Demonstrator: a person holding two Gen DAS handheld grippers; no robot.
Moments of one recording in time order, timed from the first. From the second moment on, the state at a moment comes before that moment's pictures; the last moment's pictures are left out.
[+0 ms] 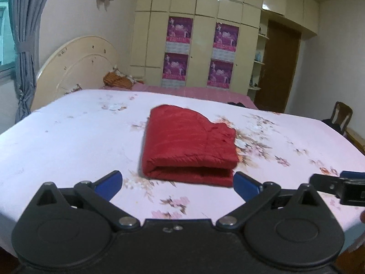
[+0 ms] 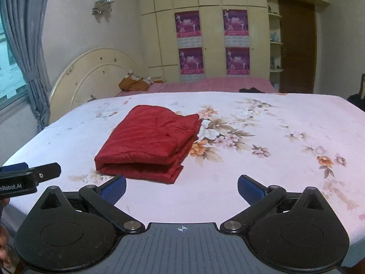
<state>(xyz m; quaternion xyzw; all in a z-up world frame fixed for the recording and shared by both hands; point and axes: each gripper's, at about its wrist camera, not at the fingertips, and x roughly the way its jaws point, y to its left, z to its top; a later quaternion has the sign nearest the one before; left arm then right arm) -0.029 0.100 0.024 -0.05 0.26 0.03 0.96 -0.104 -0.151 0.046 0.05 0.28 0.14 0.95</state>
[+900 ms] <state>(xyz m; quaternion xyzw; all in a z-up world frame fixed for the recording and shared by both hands) -0.040 0.079 0.031 -0.03 0.26 0.00 0.97 -0.115 -0.164 0.049 0.04 0.28 0.11 0.95</state>
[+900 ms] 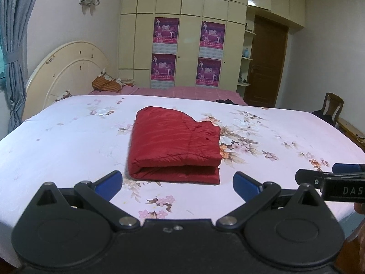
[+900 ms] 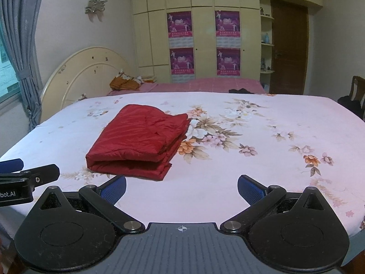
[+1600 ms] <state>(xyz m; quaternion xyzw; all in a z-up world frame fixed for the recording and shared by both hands) -0.034 0.079 0.032 -0.02 0.25 0.00 0.97 -0.113 -0.173 0.053 0.04 0.27 0.11 0.95</state>
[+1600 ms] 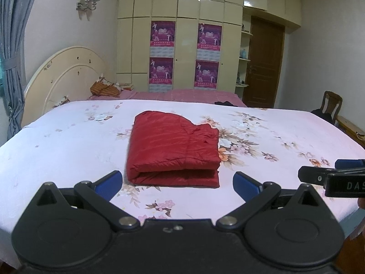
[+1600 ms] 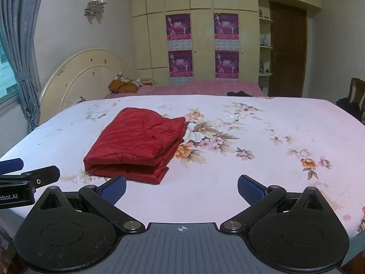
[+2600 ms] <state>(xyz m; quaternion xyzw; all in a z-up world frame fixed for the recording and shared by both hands) -0.025 0.075 0.032 -0.01 0.26 -0.01 0.97 -0.105 -0.179 0.053 0.03 0.27 0.12 0.95</state>
